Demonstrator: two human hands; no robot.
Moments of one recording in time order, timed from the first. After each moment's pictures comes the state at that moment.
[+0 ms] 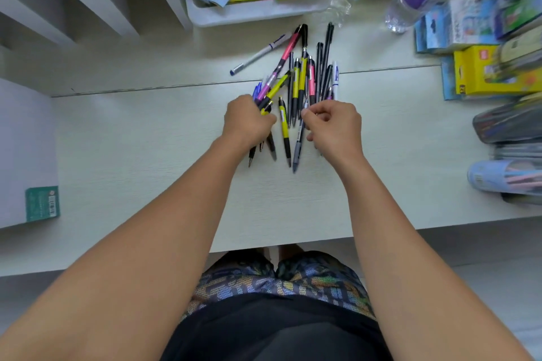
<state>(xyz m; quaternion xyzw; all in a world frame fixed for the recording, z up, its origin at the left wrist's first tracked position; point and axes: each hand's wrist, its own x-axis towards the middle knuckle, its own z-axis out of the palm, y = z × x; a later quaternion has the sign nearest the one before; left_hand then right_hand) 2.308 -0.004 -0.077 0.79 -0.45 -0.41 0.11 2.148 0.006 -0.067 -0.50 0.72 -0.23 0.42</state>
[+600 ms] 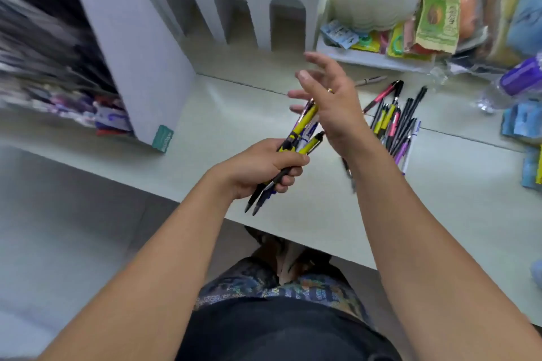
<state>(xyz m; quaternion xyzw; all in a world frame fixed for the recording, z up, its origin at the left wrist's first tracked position) 2.381 0.135 0.035 0.59 -0.23 -0.70 0.33 2.281 0.015 0.029 -0.54 0.40 -0.29 0.68</state>
